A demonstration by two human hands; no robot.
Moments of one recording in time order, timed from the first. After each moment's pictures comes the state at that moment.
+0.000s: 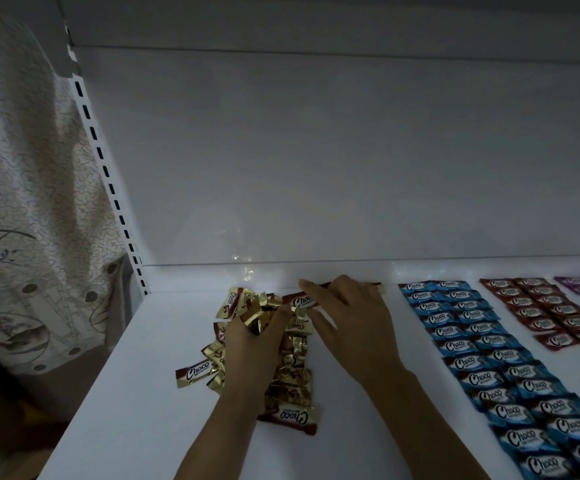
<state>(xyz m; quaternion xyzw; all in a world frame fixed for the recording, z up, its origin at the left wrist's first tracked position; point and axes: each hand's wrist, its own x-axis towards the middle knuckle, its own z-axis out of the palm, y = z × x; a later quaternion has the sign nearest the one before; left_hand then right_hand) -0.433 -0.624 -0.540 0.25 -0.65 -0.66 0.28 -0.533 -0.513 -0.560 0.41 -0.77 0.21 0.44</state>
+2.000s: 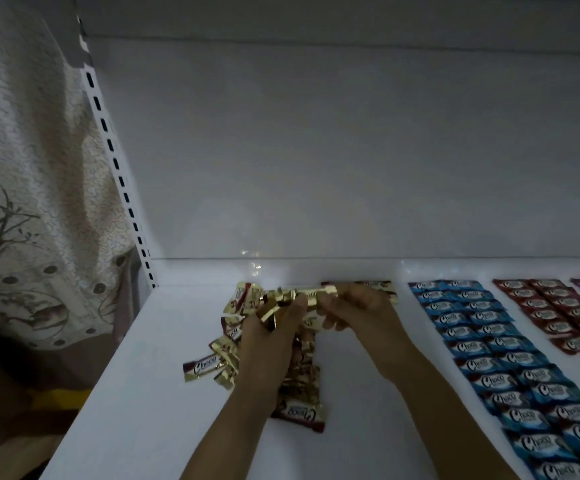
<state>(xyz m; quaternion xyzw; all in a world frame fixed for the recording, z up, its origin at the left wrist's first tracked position) -0.434 -0.618 -0.540 0.22 -0.62 -0.70 0.26 -0.521 -0.507 -0.533 0.25 -0.69 0.67 -0.13</state>
